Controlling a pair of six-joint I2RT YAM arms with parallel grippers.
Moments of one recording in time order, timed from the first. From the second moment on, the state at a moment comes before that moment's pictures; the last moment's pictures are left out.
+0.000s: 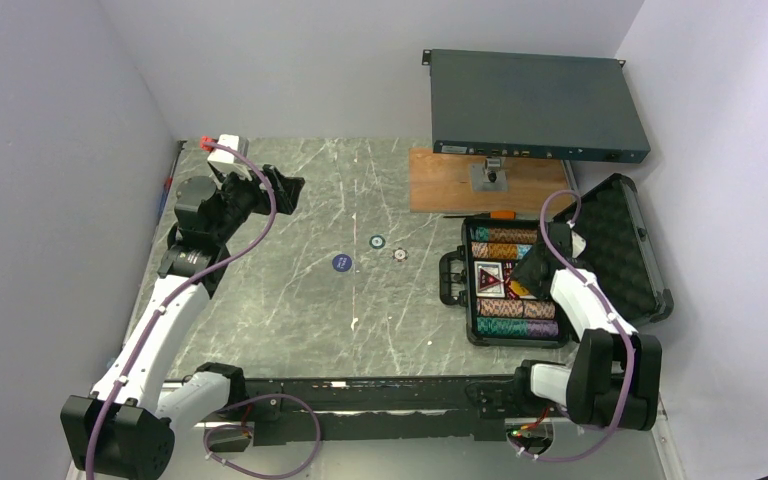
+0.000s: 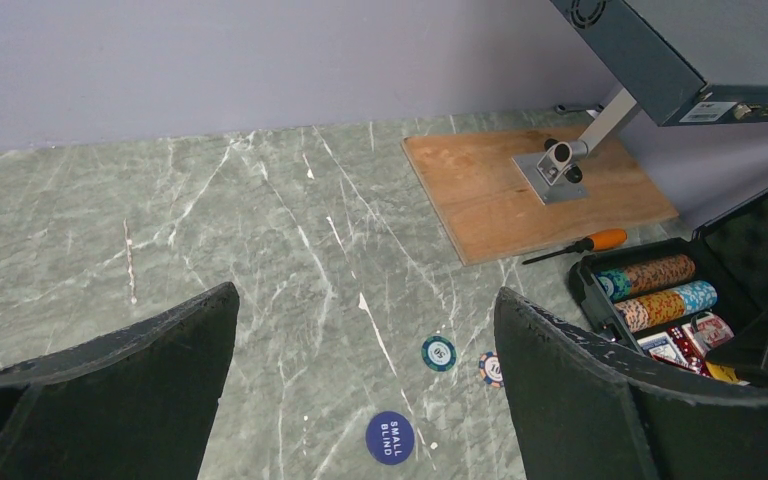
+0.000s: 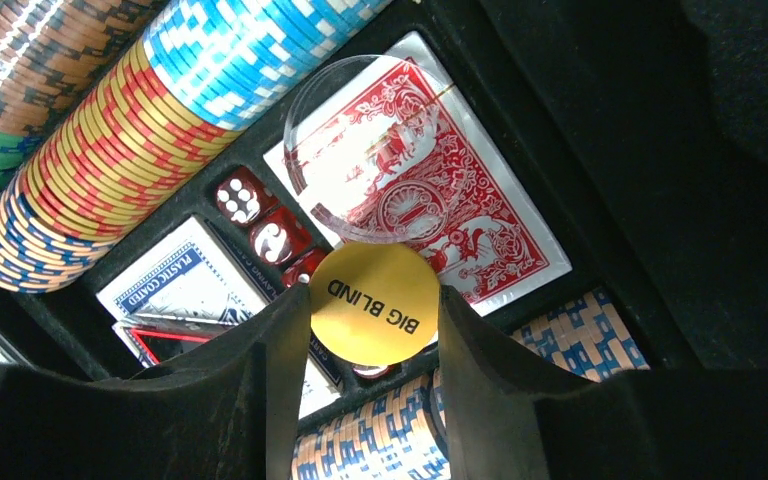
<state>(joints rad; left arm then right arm) -0.18 1.00 0.90 0.06 0.25 -0.26 -0.11 1.21 0.63 -0.46 0.15 0.60</state>
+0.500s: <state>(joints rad) -0.18 1.00 0.90 0.06 0.25 -0.26 -0.12 1.21 0.63 -0.45 0.21 0.60</state>
